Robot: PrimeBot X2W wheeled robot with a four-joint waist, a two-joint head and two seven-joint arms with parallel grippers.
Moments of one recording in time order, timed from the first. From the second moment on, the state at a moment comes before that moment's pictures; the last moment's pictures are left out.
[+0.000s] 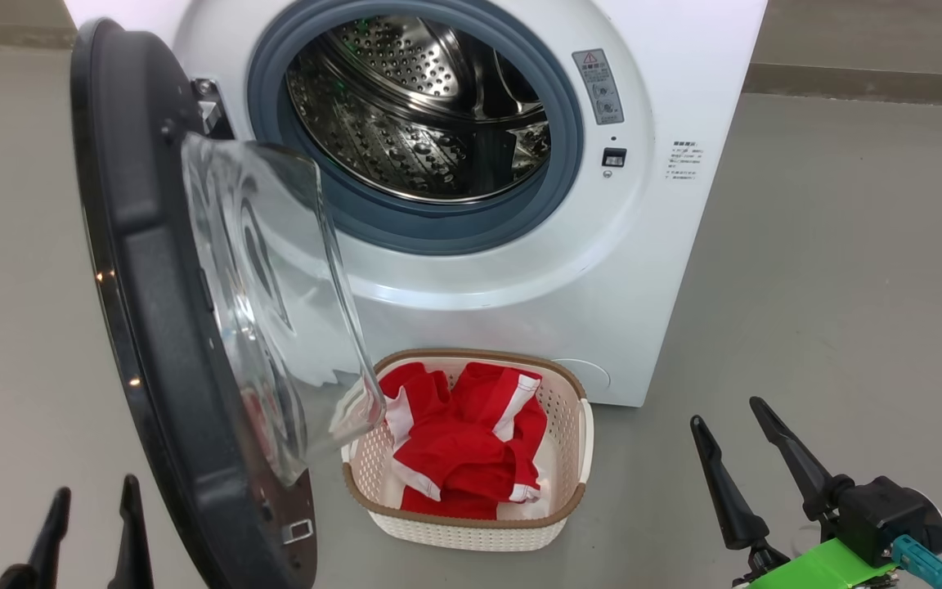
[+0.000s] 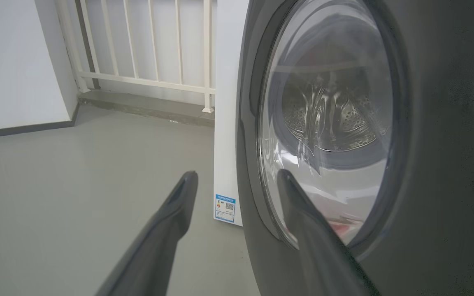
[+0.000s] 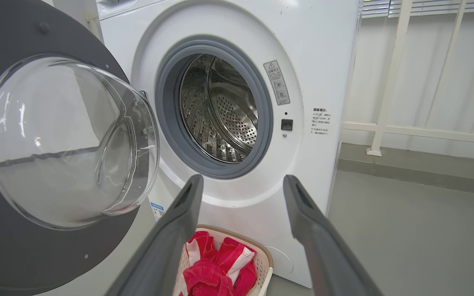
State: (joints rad) left arm 0.00 0.08 0.23 0.27 -0.24 -0.12 -0.25; right arm 0.04 -0.10 0.11 0.12 0.27 0.13 -0.26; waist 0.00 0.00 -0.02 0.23
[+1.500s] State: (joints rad) left arm -0.12 0.03 0.25 -0.29 -1.64 0.30 0.40; right arm 0.04 -0.10 0.13 0.13 0.28 0.13 -0.26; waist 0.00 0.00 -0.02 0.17
